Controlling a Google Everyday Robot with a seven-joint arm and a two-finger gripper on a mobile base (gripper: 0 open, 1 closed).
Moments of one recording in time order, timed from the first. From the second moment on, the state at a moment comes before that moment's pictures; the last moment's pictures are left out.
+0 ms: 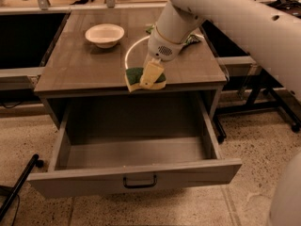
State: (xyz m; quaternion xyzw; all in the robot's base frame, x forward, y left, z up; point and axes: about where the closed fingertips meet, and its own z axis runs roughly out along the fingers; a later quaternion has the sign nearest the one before) arm 0.623 -0.004 0.859 -0.65 0.73 0.10 0.20
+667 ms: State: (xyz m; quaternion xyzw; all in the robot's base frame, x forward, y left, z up) arm 0.602 -0.006 0.845 -0.64 0.74 0.10 0.19
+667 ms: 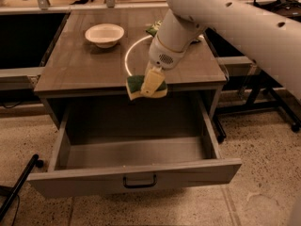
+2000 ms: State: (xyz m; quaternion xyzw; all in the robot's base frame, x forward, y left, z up) arm 0.547 -0.001 0.745 -0.50 0.85 0.12 0.15
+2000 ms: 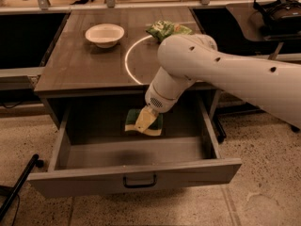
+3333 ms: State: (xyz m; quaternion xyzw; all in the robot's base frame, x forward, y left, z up) arm 0.562 0.010 0.663 -0.45 0.87 0.11 0.19
